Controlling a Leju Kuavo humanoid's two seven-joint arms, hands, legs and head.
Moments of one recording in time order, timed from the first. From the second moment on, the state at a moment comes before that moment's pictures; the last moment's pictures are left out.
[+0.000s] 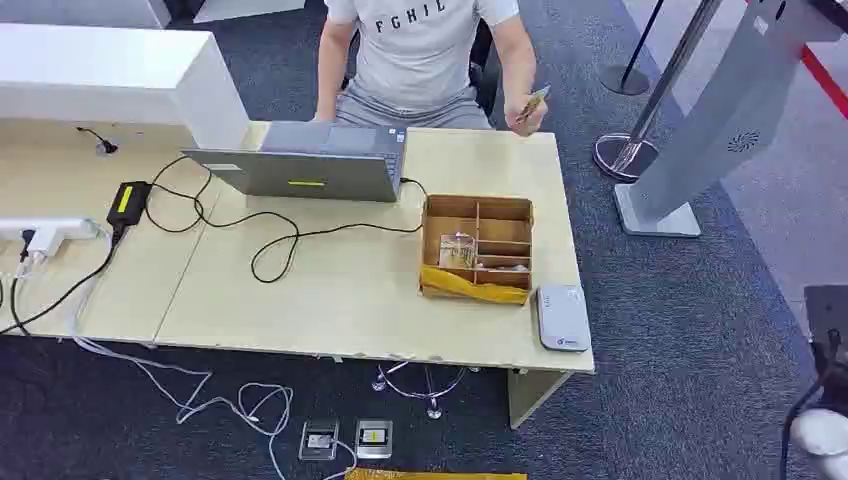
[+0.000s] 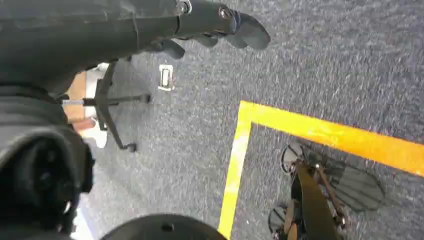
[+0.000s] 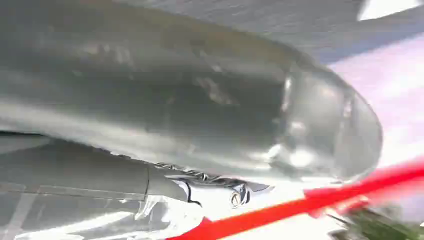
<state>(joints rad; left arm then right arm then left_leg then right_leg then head) -0.12 0.08 -1.06 -0.20 1.23 0.38 -0.11 -0.37 -0.76 0.35 -1.09 0.07 -0.64 0.43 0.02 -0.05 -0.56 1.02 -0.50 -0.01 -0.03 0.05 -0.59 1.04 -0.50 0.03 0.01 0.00</state>
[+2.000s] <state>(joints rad) -0.13 0.11 -1.19 -0.20 1.11 0.33 -0.12 -0.72 -0.41 0.81 -1.21 0.55 -0.40 0.46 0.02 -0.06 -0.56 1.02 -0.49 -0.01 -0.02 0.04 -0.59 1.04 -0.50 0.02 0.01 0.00</state>
